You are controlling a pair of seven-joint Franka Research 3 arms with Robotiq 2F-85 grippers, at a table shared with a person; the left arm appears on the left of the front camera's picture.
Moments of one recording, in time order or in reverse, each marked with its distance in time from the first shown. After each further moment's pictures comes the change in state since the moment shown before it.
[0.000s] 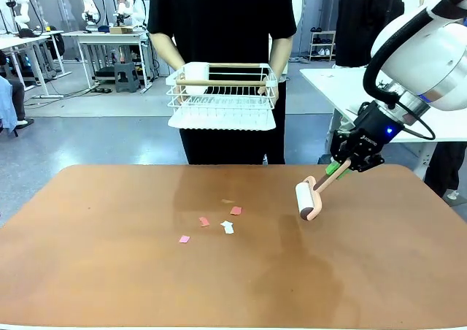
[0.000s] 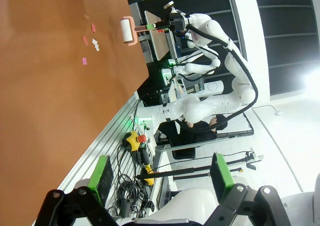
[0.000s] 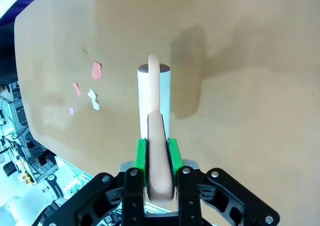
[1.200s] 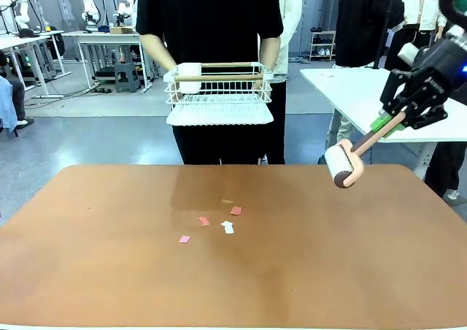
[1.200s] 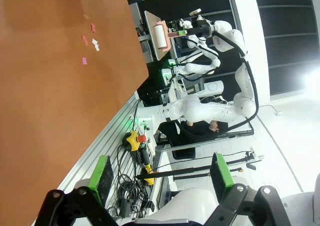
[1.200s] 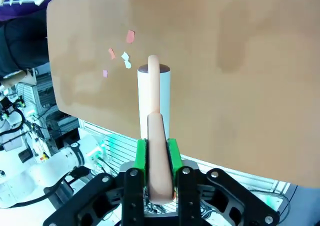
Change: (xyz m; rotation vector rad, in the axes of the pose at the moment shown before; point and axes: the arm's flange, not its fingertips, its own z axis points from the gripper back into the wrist) left arm 0.000 0.000 0.000 0.000 -0.001 0.000; right arm -0.046 0.010 0.131 0.078 0.043 -0.008
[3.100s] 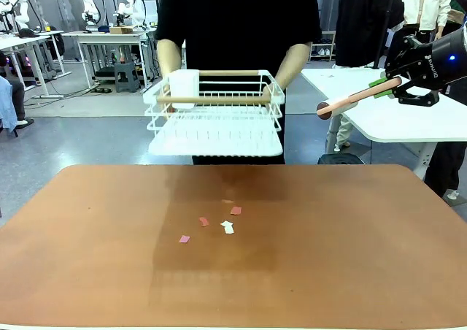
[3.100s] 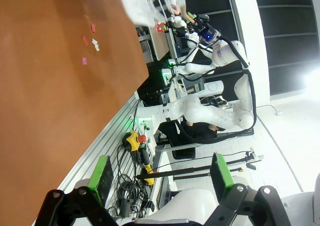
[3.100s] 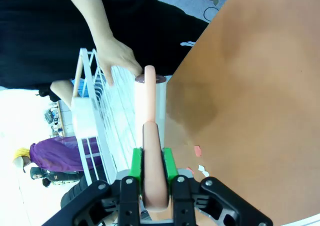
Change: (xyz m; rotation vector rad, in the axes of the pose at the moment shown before) left arm 0.000 0.000 0.000 0.000 0.001 0.000; right arm -0.031 0.014 0.024 0.315 -0.653 -0.576
